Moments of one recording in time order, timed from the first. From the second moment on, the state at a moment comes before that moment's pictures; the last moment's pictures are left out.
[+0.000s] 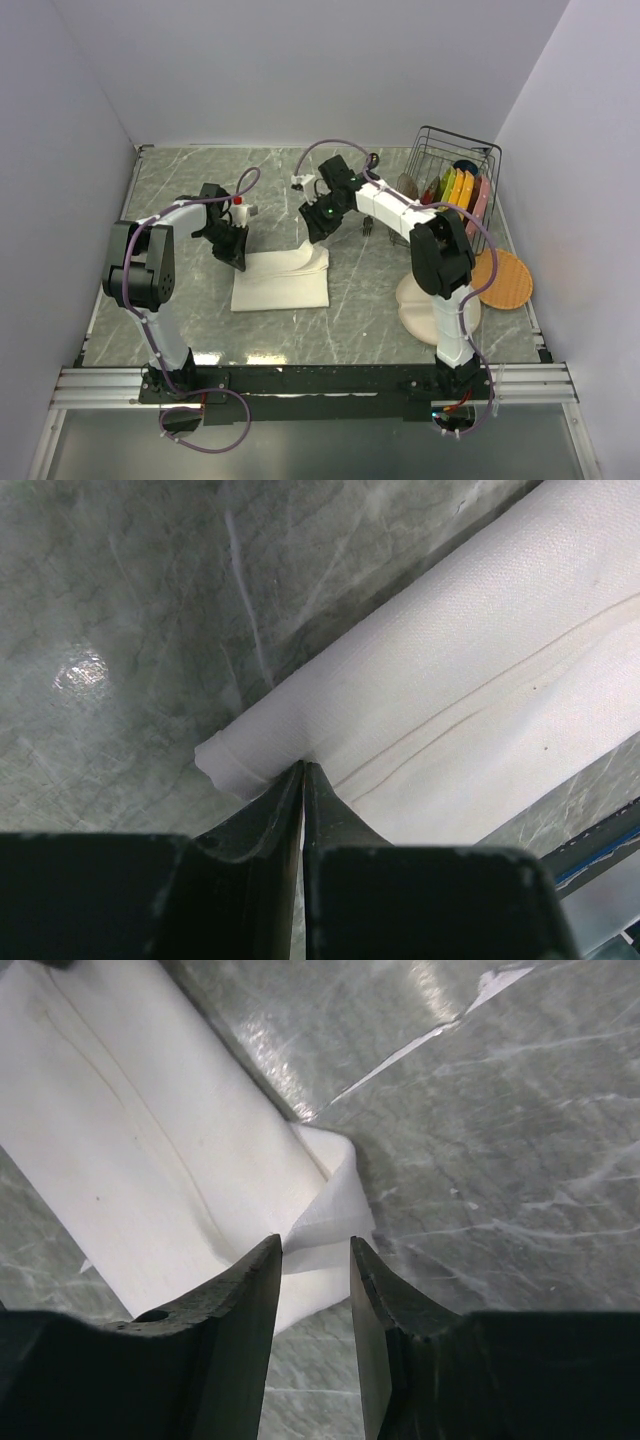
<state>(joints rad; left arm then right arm) -0.14 1.86 1.18 -0.73 0.42 0.19 0.56 2.10 1.73 -0.71 -0.46 -0.24</state>
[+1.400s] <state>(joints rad) -0.14 1.86 1.18 -0.73 0.43 0.19 0.59 2.11 1.72 -0.83 -0.42 -0.20</state>
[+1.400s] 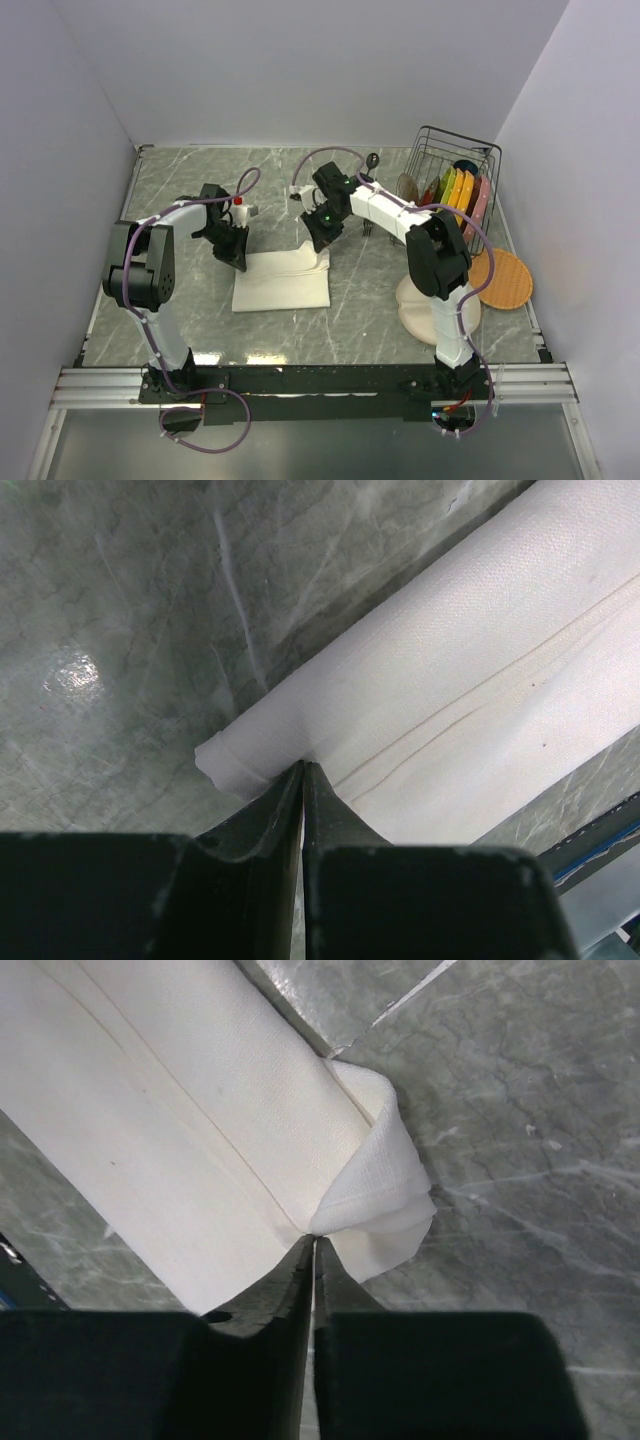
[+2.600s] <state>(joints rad) -0.14 1.86 1.18 -0.72 0.44 0.18 0.63 2.16 1.82 -0.88 -0.25 -0.15</state>
